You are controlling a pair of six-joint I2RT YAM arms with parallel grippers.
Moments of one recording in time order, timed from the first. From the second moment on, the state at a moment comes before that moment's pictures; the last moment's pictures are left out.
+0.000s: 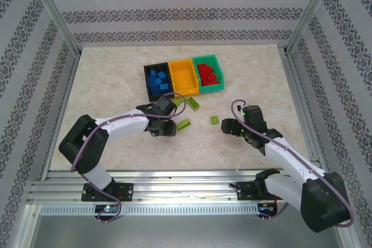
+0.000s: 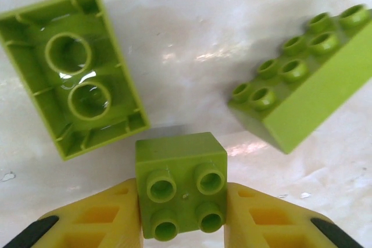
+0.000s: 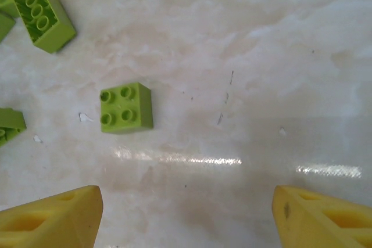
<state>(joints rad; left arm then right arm) -0.66 1.64 0.96 -0.53 0.08 -0.61 0.30 1.01 0.44 -0.27 -0.10 0.39</state>
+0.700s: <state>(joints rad) -0.58 2.05 1.80 -0.79 0.01 -0.40 0.30 1.02 0.41 -0.21 -0.15 0.39</state>
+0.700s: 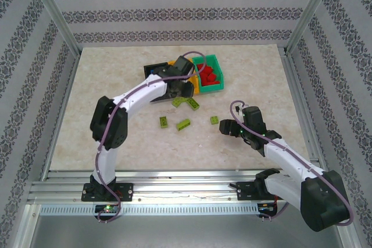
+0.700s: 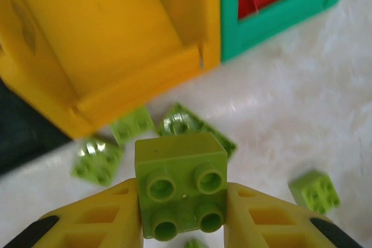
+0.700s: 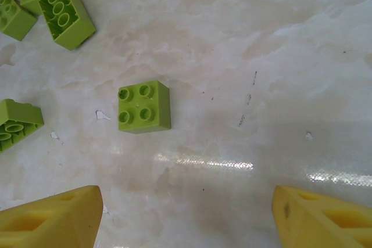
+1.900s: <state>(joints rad) -0.47 1.69 1.22 -0.59 0.11 -0.44 0.39 1.18 0.47 -0.19 -0.14 0.38</state>
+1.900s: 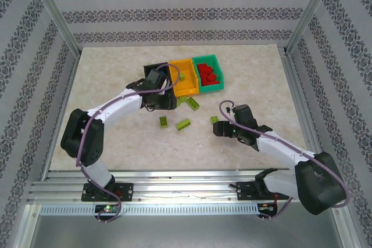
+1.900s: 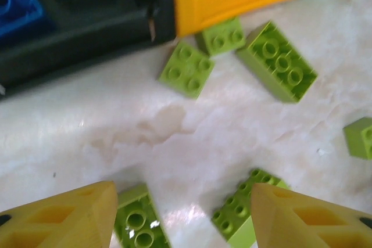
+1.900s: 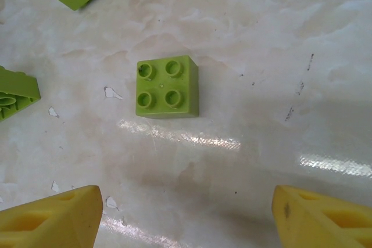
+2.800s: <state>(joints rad) -0.47 1.42 0.77 -0.40 0.14 -0.59 0.39 1.41 0.66 -0.24 -0.15 0.36</state>
